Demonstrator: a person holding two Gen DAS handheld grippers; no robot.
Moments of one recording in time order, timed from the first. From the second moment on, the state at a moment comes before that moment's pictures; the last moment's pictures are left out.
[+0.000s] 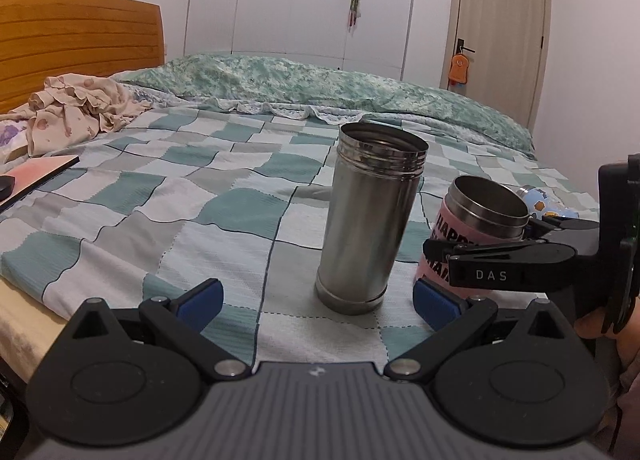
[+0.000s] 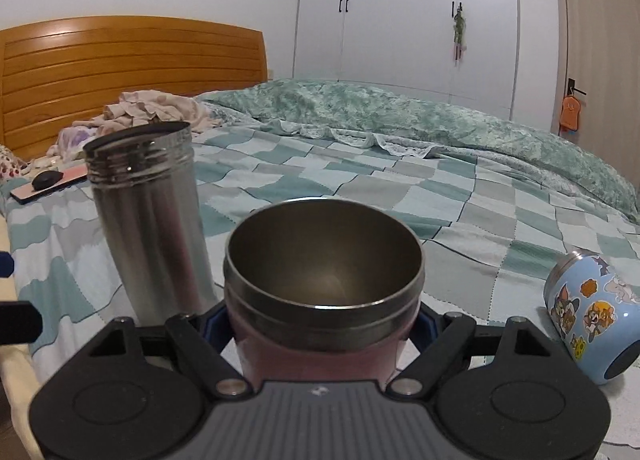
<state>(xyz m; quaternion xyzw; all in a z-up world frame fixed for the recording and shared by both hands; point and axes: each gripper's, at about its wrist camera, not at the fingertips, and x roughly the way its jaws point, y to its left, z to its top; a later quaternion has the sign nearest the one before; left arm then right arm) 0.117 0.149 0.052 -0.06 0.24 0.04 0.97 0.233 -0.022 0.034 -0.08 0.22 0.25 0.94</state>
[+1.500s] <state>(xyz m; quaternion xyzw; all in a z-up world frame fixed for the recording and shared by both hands) 0.000 0.002 0.006 -0.01 0.02 -0.01 1.00 -0.039 -0.223 0.006 -0.06 -0.01 0.09 0.99</state>
